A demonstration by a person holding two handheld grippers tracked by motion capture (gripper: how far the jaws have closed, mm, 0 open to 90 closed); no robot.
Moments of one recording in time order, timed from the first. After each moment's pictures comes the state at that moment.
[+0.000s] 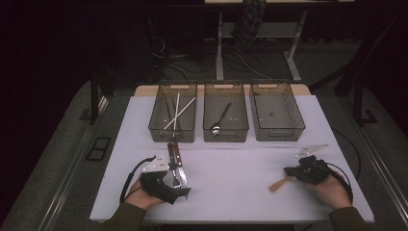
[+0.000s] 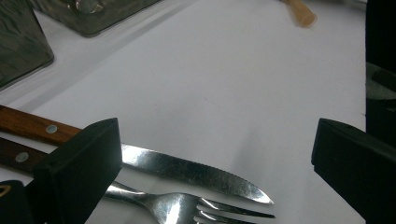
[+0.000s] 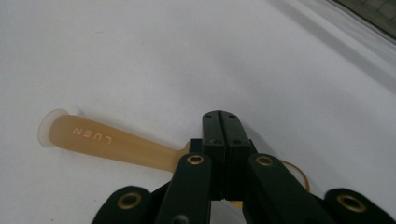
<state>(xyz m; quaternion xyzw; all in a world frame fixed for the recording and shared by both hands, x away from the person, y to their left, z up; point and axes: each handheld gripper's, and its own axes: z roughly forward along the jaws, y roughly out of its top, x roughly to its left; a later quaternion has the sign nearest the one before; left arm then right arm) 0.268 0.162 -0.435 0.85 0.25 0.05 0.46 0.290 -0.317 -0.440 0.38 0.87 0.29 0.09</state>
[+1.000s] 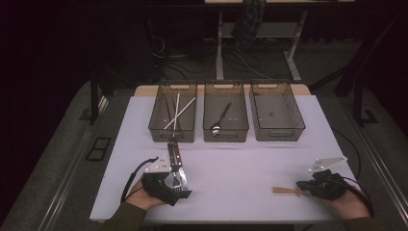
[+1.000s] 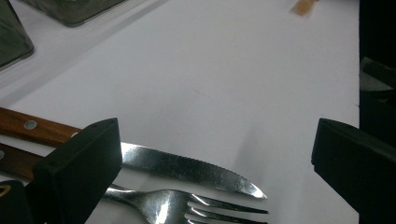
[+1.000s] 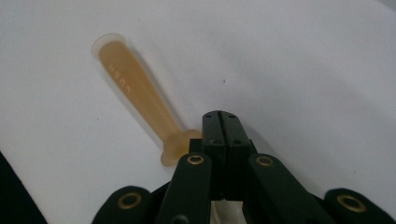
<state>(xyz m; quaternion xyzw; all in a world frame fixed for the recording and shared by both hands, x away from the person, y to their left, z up) 0.268 0.158 -0.438 0.86 0.24 0.03 0.45 0.248 -0.341 -0.435 0.38 0.88 0.27 0.08</state>
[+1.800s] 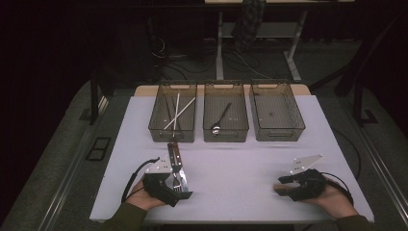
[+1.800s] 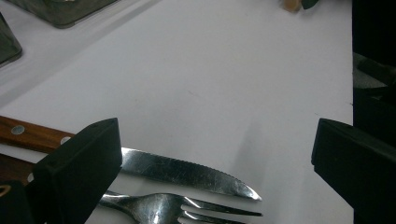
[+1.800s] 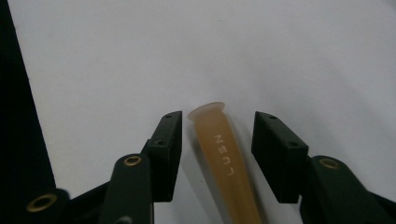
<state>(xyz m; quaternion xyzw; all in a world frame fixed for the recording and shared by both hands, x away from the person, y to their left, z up) 0.268 0.156 -0.438 0.86 0.23 0.02 0.45 0.262 -0.295 -0.438 0.26 0.91 0.31 0.03</state>
